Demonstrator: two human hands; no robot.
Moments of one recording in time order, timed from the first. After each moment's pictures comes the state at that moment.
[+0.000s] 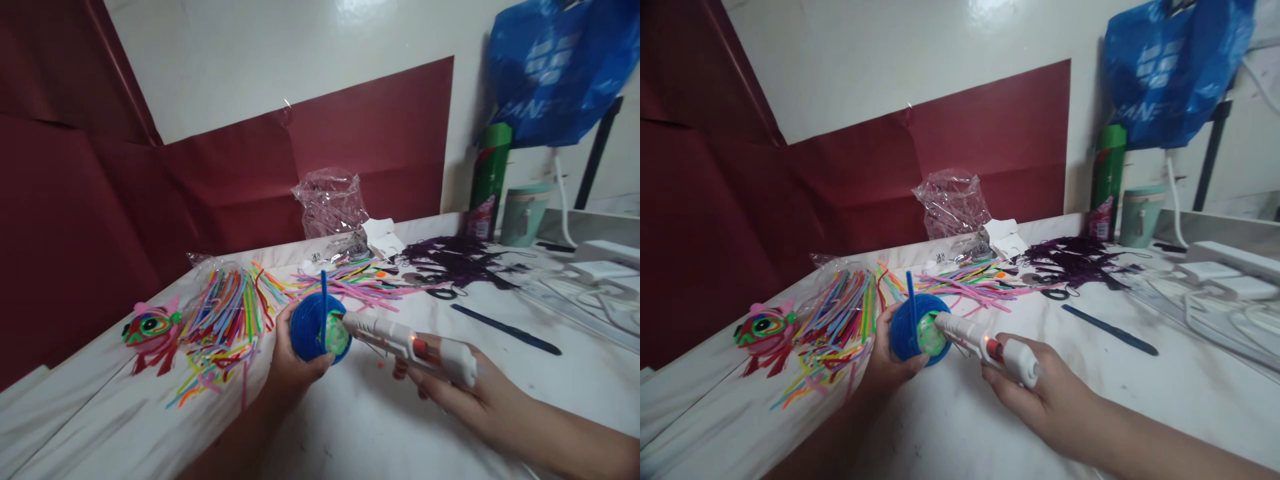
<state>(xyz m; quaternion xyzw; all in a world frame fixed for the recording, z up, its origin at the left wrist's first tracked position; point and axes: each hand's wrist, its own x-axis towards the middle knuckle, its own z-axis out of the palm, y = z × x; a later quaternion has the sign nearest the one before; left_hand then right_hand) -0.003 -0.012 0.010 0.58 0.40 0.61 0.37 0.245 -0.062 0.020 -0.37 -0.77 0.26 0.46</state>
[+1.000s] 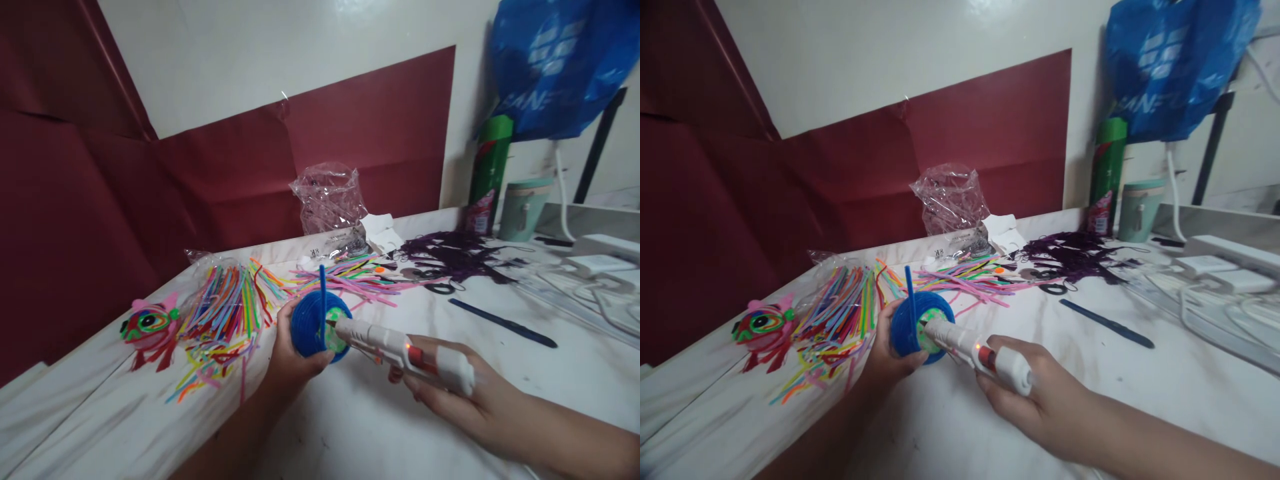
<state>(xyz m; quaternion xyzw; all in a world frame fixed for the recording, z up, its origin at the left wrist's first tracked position) -0.004 -0.011 0.008 0.59 0.37 0.59 0.41 0.240 -0.072 0.033 -0.33 -0.80 0.21 0.45</state>
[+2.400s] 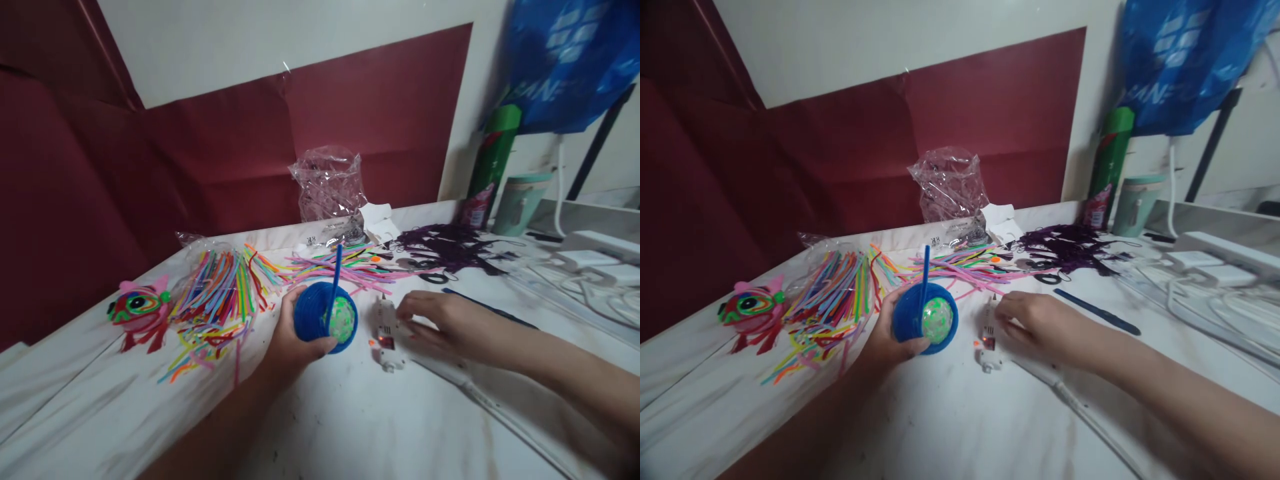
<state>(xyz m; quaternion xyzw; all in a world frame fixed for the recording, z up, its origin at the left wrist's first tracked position) -0.004 -0.009 0.005 0.59 0.39 0.54 0.45 0.282 -0.021 0.038 -0.39 -0.88 0.04 0.26</state>
